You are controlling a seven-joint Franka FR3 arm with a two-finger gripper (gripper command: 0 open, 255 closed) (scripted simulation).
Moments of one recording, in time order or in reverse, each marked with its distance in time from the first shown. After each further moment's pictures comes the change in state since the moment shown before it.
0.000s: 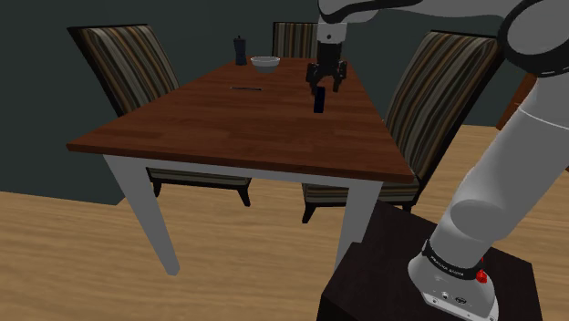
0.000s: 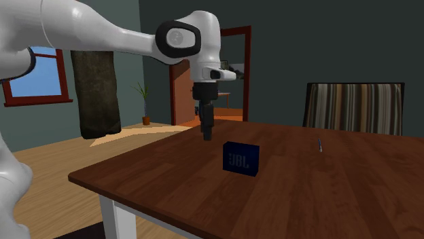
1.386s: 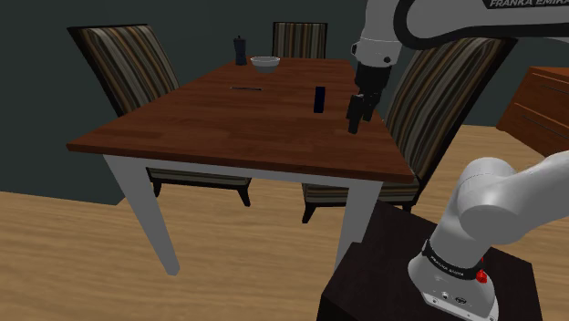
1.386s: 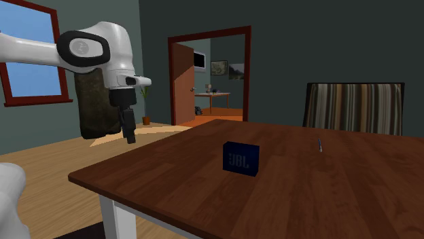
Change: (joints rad) arm 0.166 -0.709 0.153 -0.655 -0.006 -0.009 -0.109
